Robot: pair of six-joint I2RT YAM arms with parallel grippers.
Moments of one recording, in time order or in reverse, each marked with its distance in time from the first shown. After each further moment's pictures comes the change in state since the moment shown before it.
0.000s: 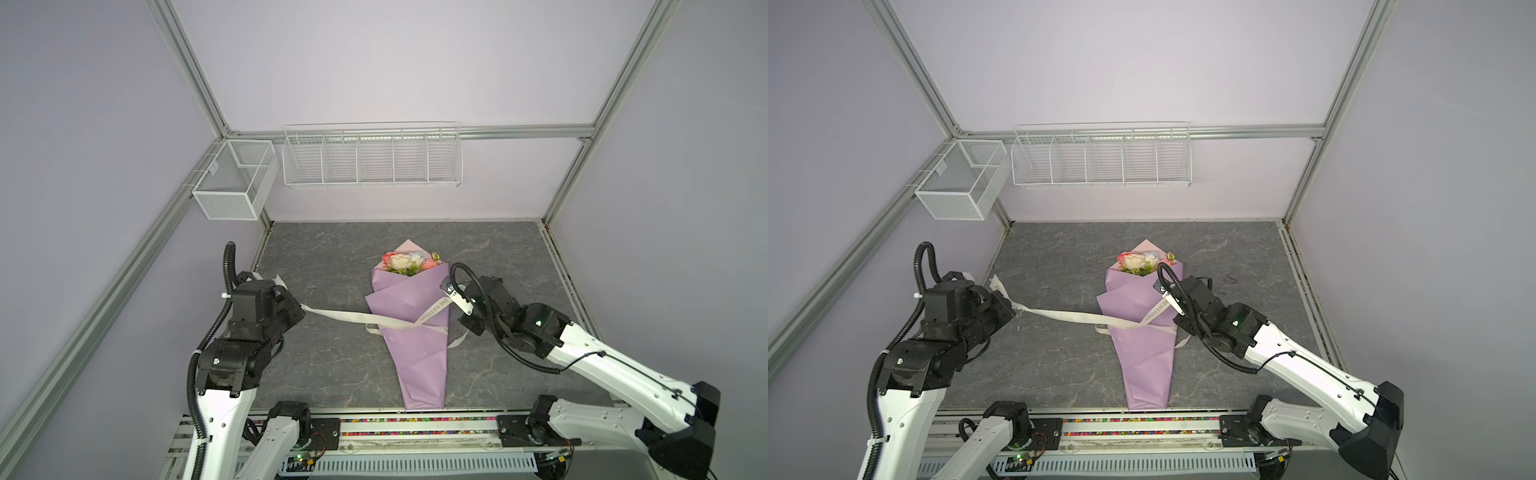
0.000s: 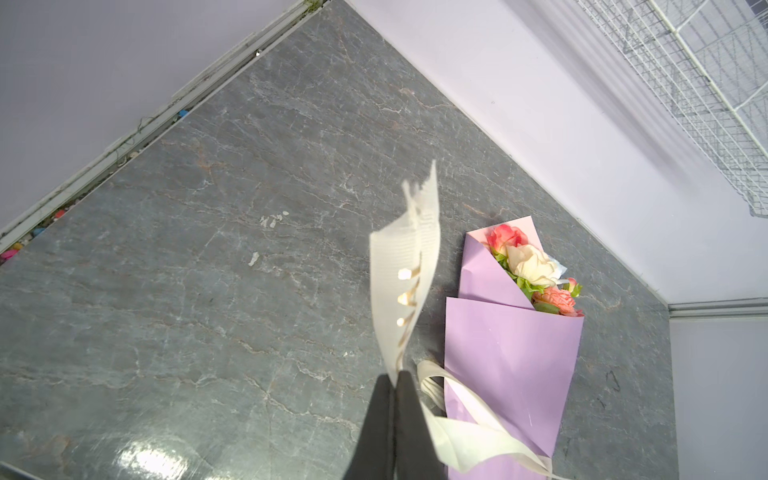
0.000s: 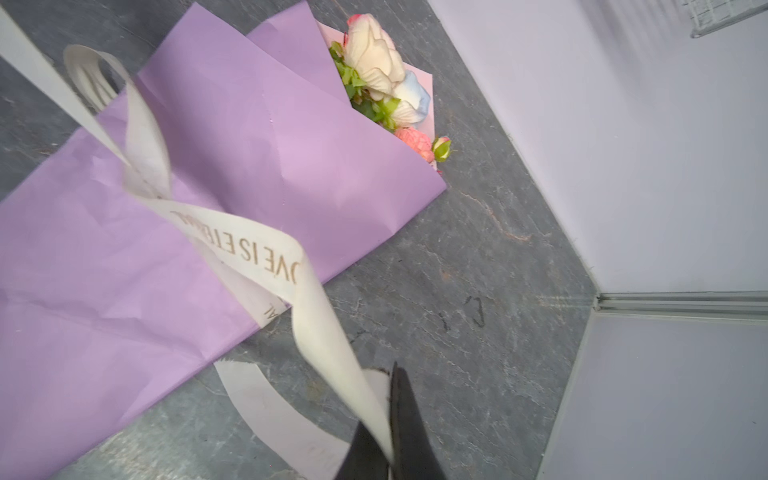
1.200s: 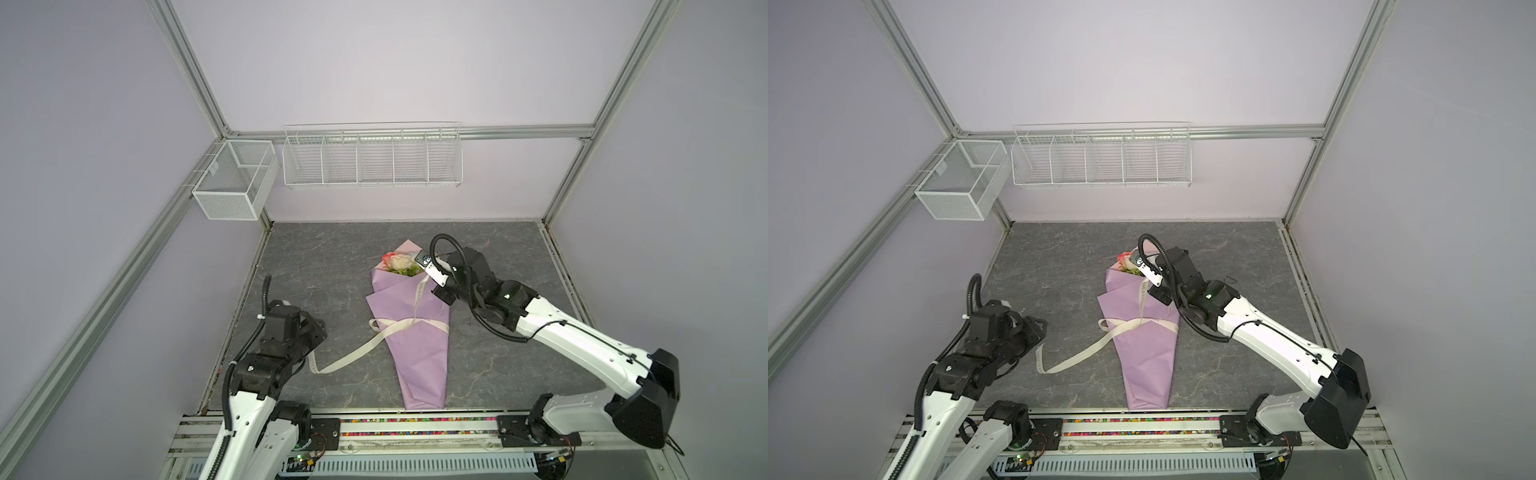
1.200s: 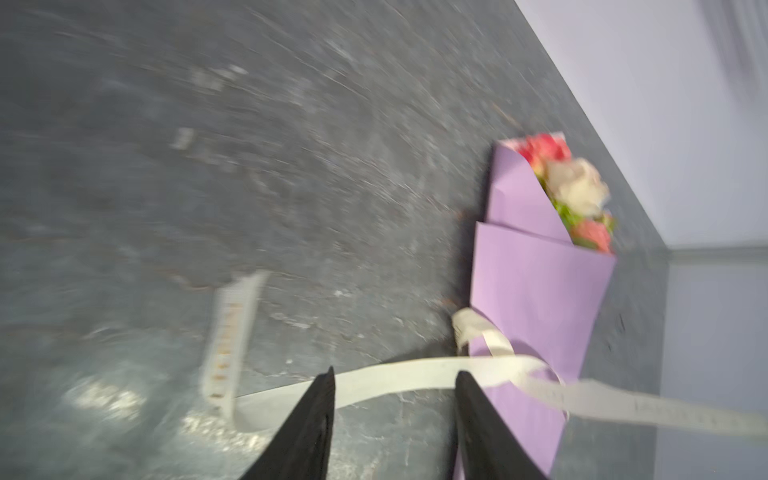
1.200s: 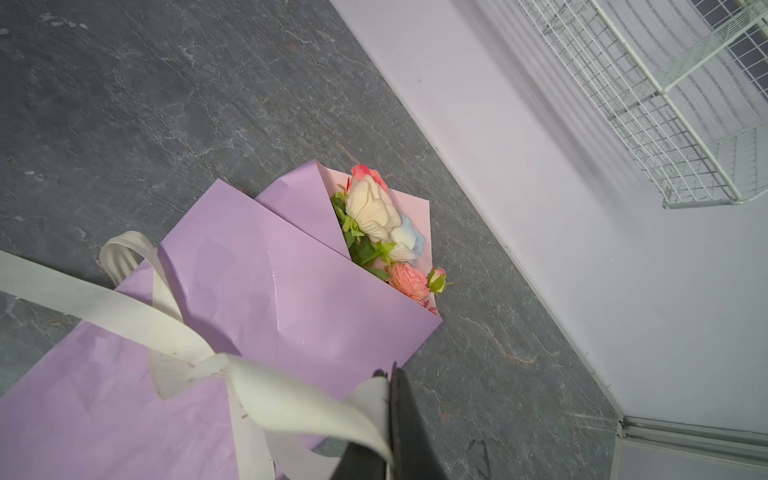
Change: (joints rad) left arm -0.163 -0.076 -0.449 0.302 0.155 -0.106; right arm -0.064 0.223 0.143 0.301 -0.198 -0.088
